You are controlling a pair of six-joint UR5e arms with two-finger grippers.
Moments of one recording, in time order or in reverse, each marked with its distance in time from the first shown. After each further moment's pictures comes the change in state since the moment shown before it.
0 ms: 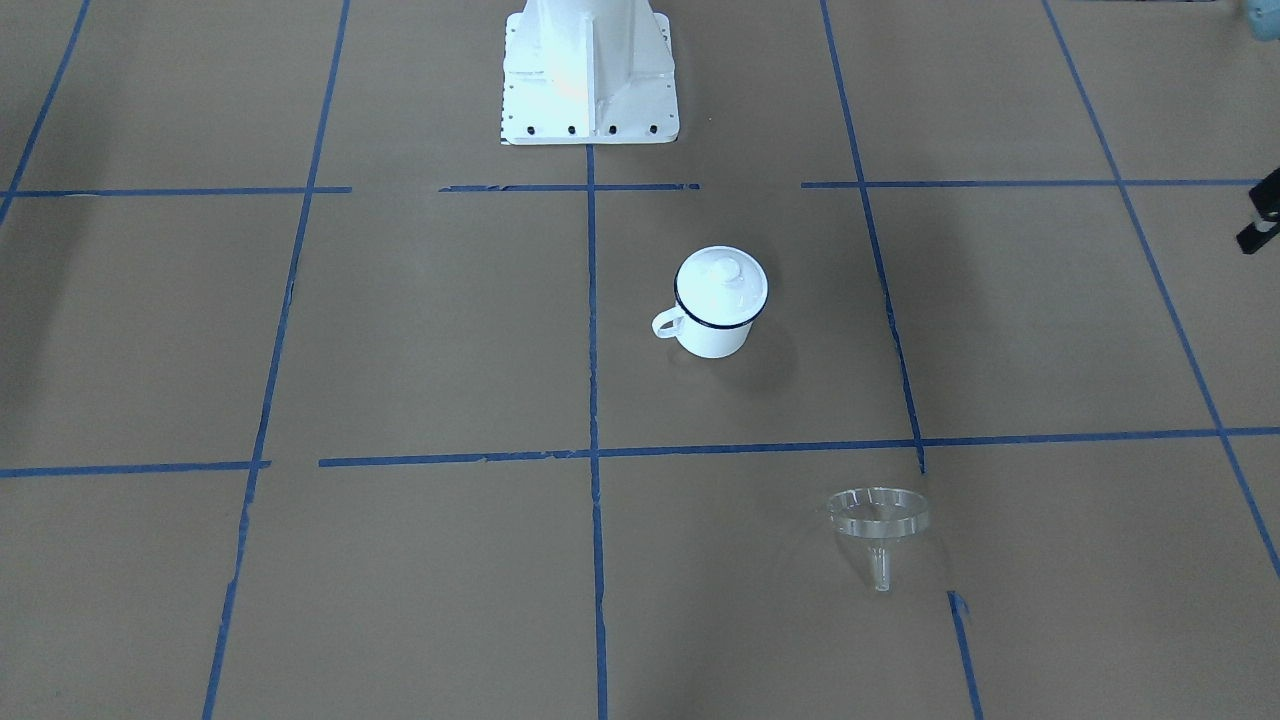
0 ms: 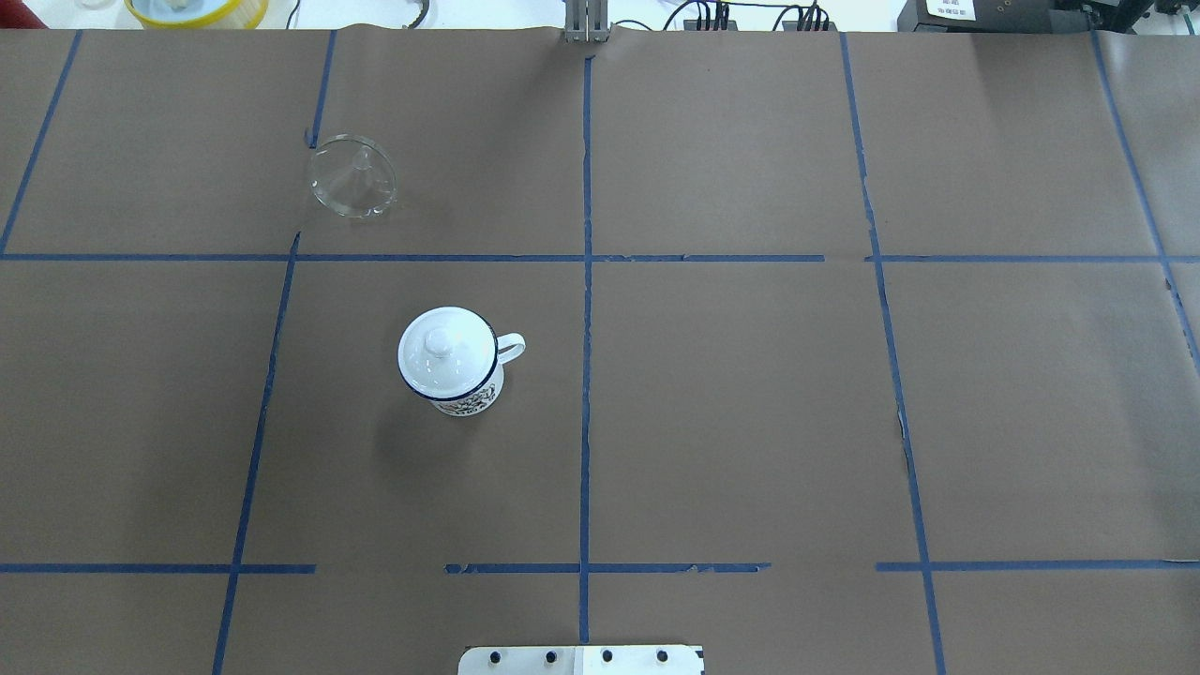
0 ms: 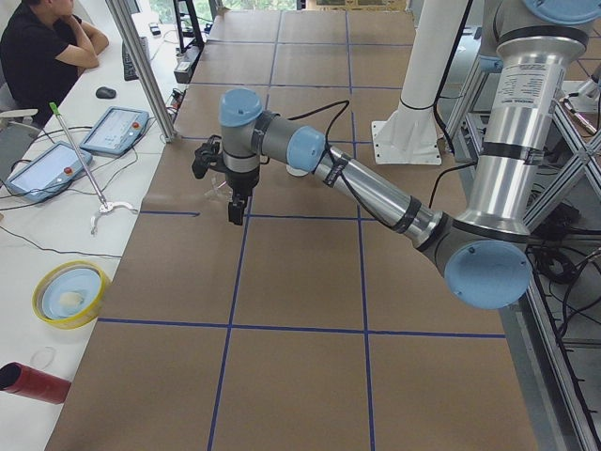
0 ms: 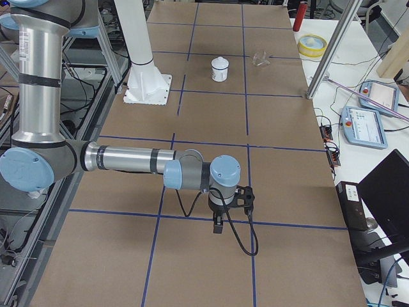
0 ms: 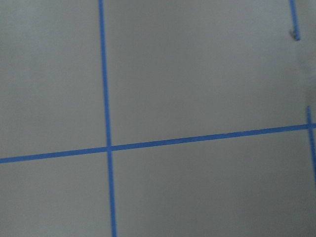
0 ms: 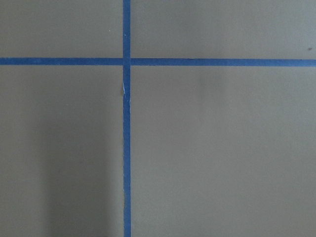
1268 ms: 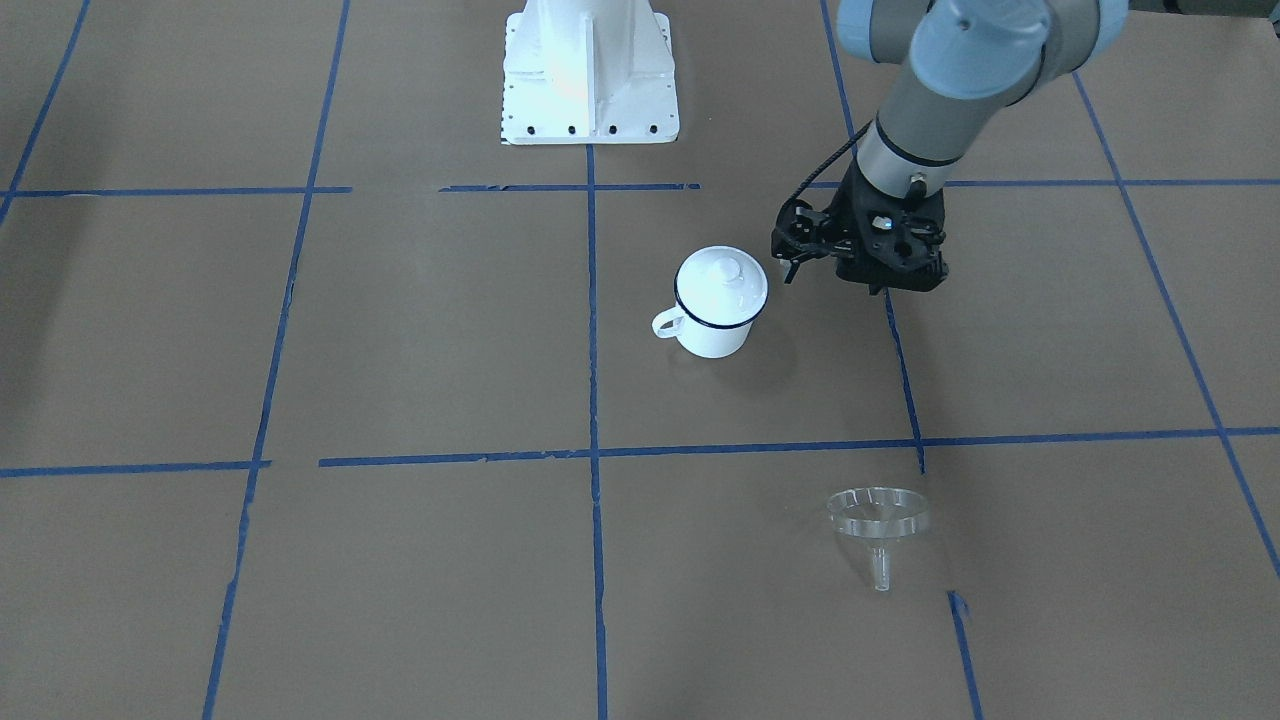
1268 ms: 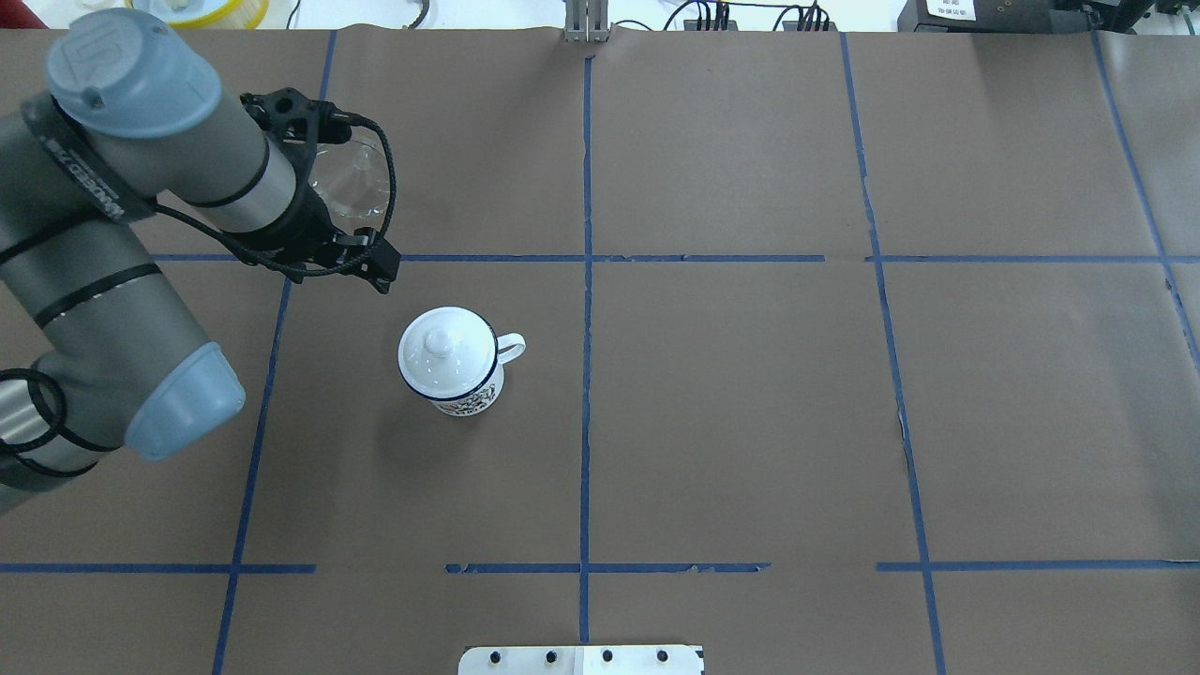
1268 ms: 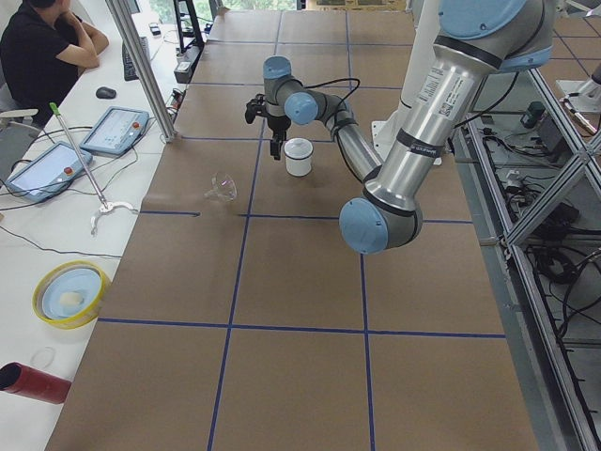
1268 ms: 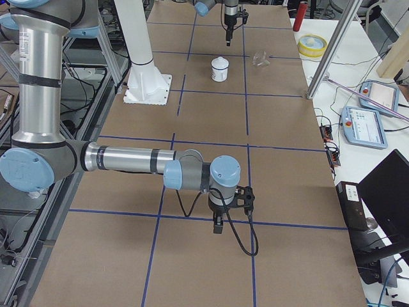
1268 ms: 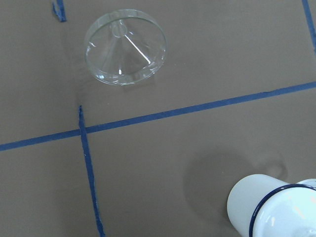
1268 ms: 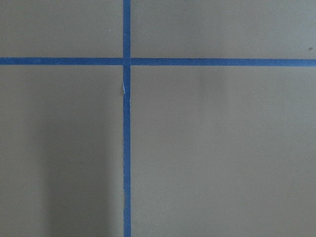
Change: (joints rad) left arm 0.597 -0.302 0.087 -0.092 0.261 -0.566; right arm 0.000 0.000 0.000 0.000 0.000 0.000
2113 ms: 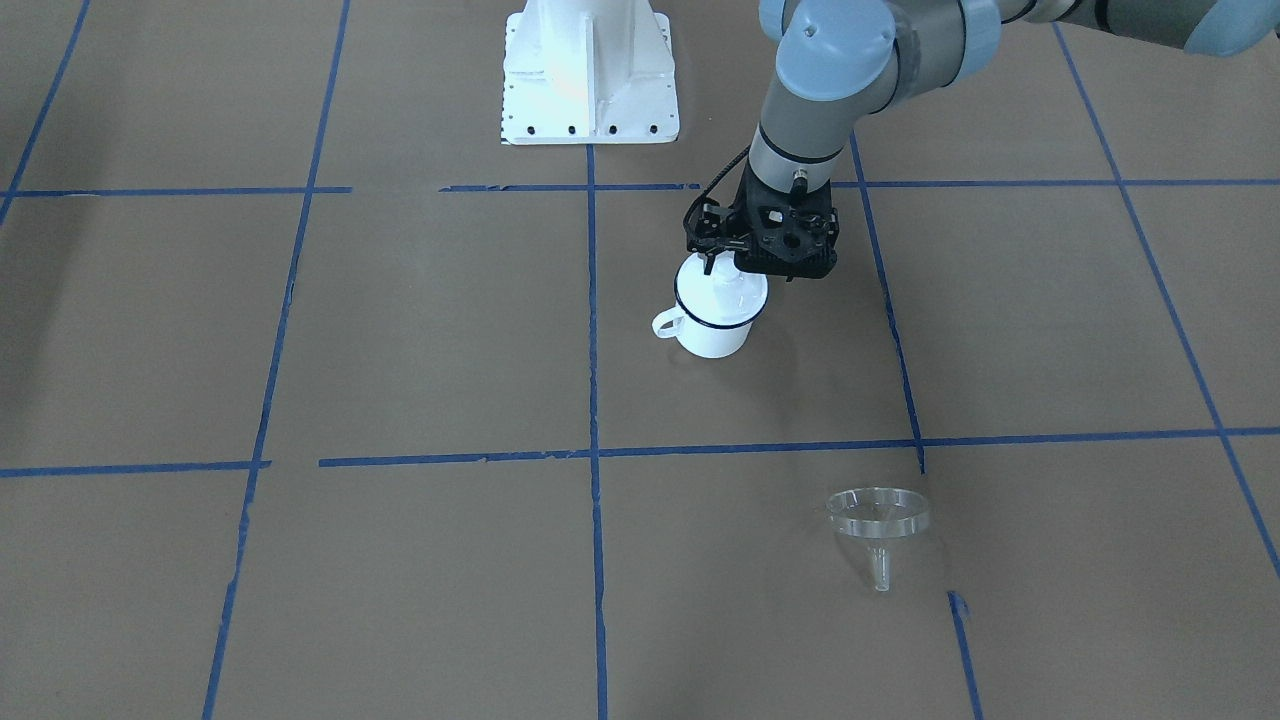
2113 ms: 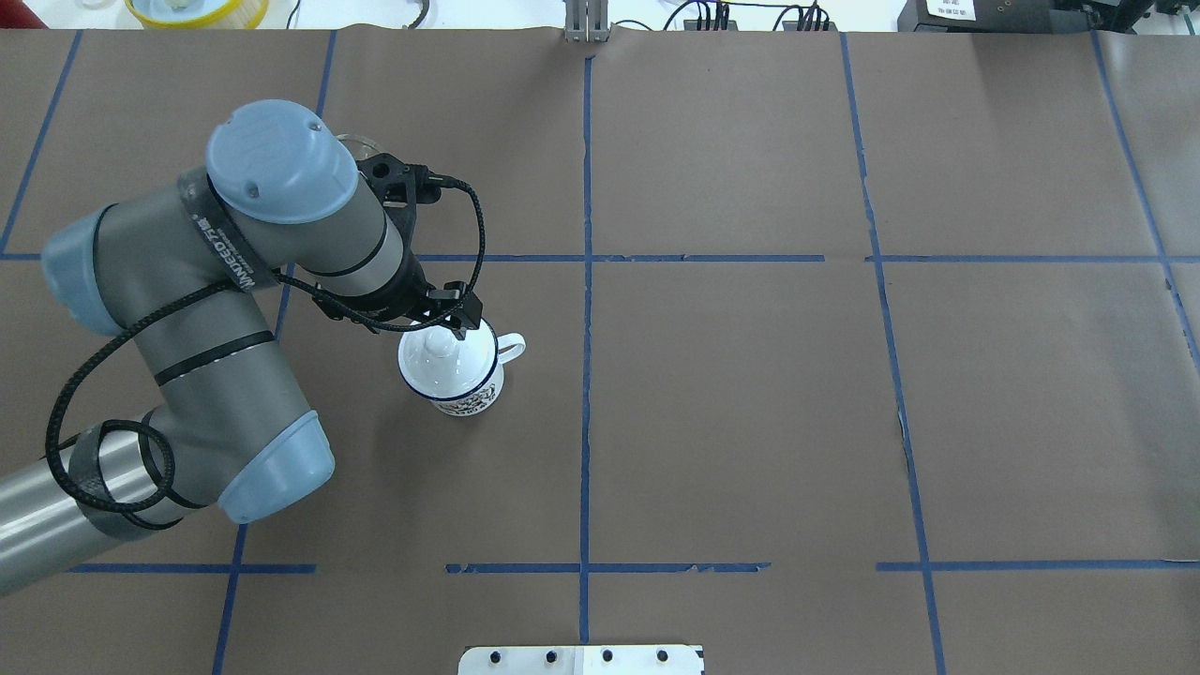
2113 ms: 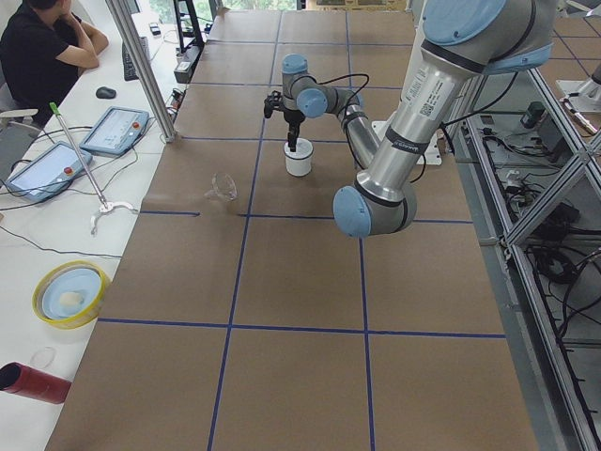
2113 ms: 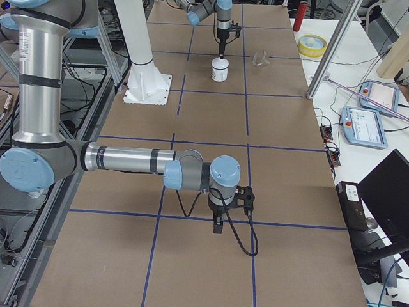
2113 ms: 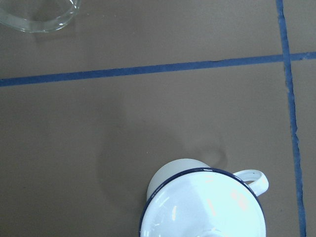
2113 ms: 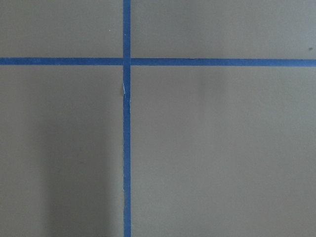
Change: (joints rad) left arm 0.128 -0.079 0.058 0.001 0.078 -0.136; right arm 0.000 0.000 0.000 0.000 0.000 0.000
